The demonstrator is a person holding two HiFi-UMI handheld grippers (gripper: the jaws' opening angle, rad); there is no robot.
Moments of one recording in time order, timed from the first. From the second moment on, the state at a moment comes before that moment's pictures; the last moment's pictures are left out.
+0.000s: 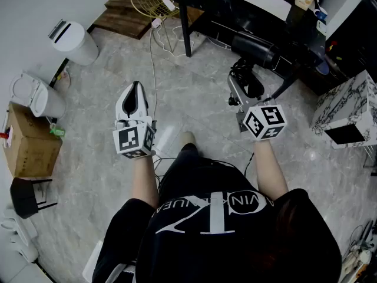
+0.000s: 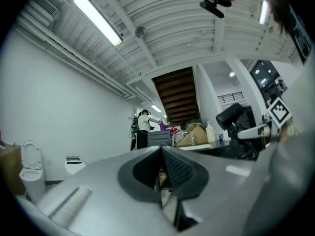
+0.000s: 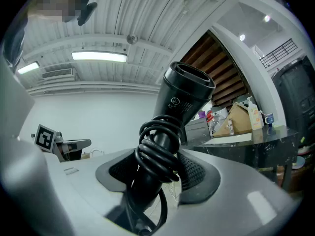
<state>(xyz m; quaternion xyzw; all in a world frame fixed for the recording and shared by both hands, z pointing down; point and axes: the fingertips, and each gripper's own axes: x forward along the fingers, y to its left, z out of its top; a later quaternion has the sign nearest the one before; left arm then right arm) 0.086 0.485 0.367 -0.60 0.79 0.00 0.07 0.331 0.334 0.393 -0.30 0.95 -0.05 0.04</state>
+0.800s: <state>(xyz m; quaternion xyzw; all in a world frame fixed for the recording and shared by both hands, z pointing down) 0.032 0.410 0.389 -0.61 0.79 0.00 0.05 0.286 0.266 0.409 -0.30 0.95 -0.07 0.03</state>
